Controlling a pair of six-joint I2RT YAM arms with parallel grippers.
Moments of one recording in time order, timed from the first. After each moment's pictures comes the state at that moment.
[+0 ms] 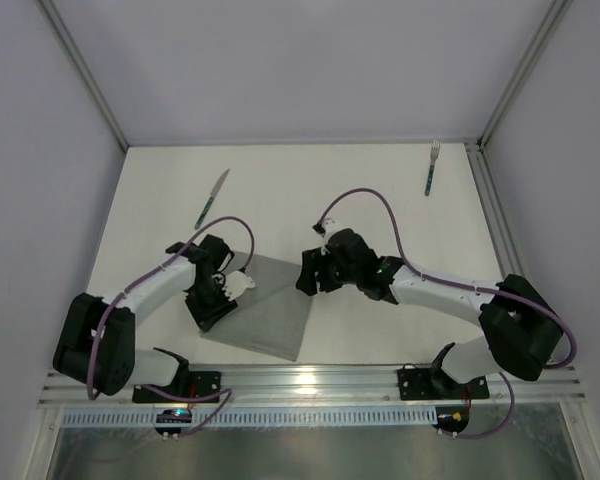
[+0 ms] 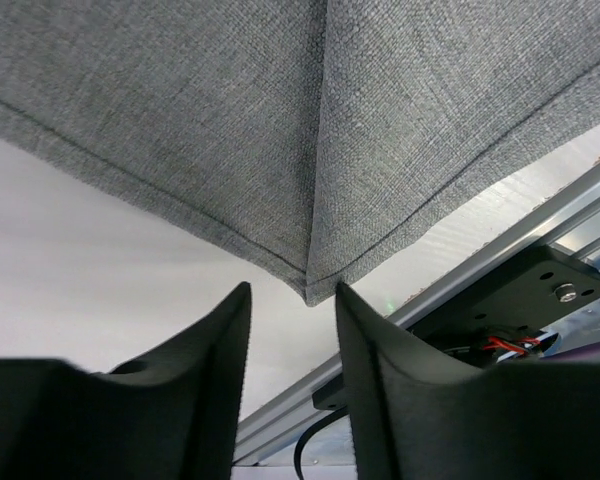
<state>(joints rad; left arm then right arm) -0.39 1.37 0.74 -1.00 0.09 0.62 0.88 1.42 0.77 -0.02 -0.12 0.49</state>
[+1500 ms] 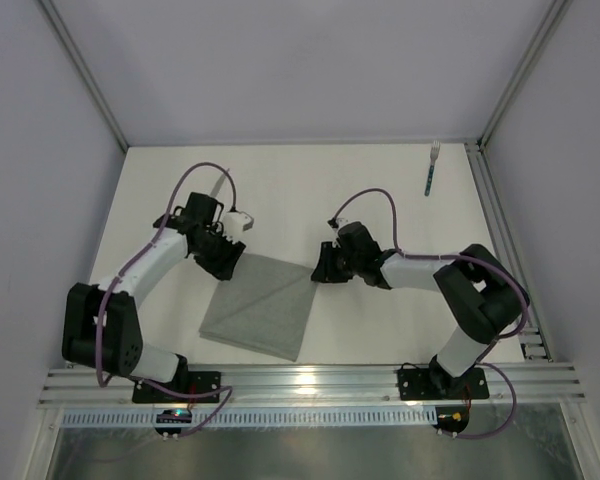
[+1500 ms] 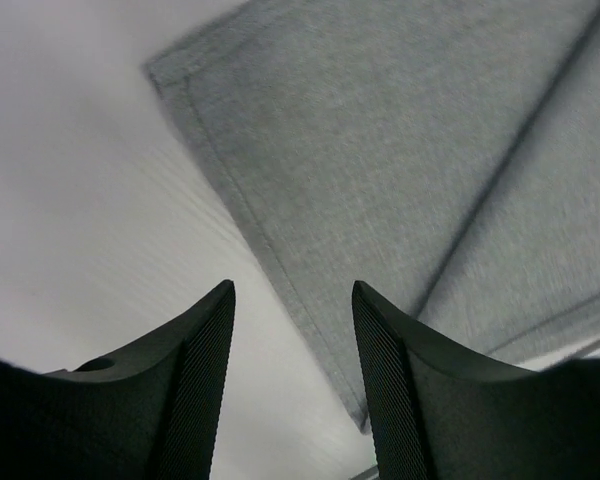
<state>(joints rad) -0.25 1.51 1.02 -0.75 0.23 0.36 0.63 1.66 0.74 0.14 -0.24 0.56</state>
